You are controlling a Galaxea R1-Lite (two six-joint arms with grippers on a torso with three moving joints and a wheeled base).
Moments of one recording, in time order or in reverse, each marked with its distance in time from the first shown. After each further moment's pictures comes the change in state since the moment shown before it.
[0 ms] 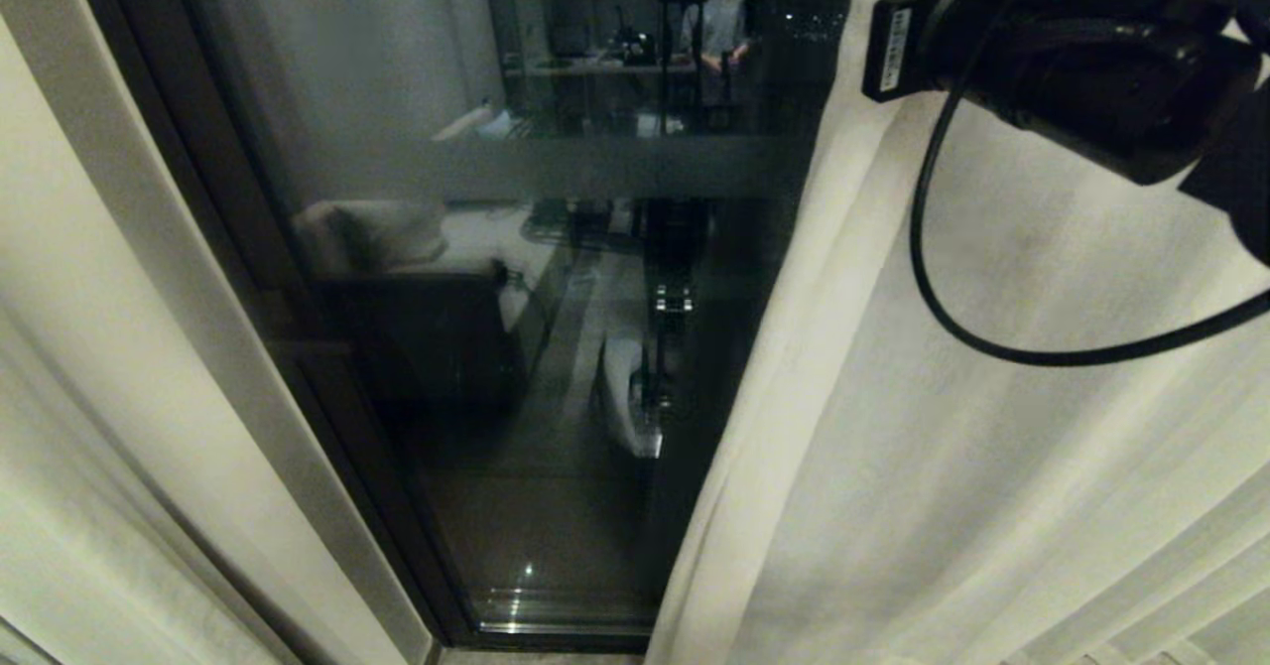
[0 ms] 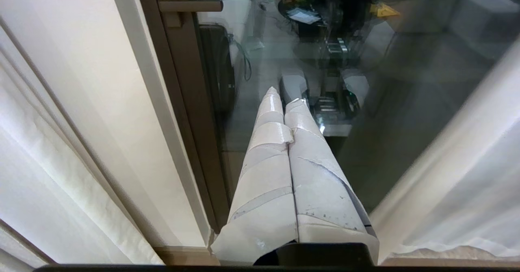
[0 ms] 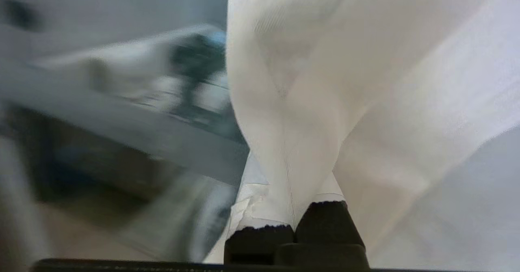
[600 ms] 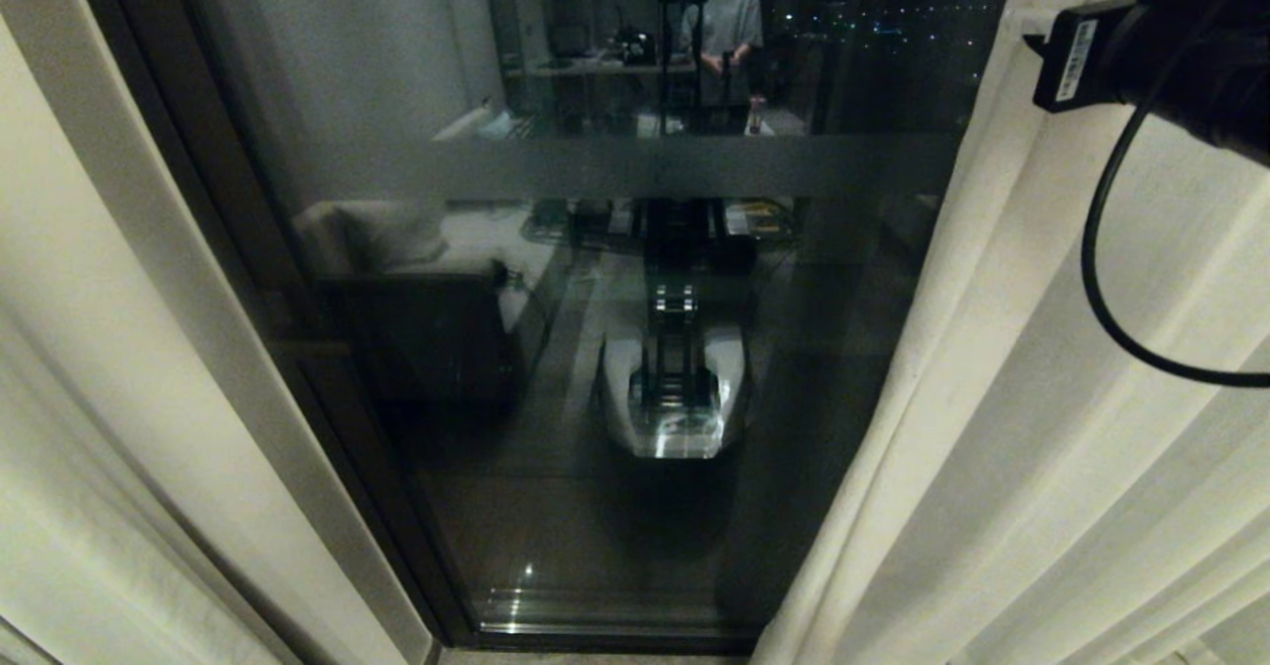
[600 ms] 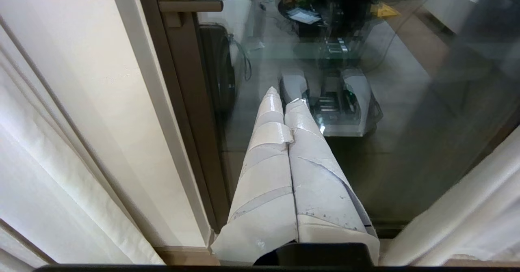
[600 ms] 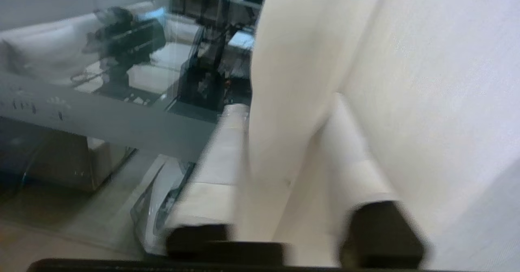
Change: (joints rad) left arm 0.000 0.000 0.000 0.000 0.000 0.000; right arm -0.180 -0.177 0.188 0.019 0.004 0.012
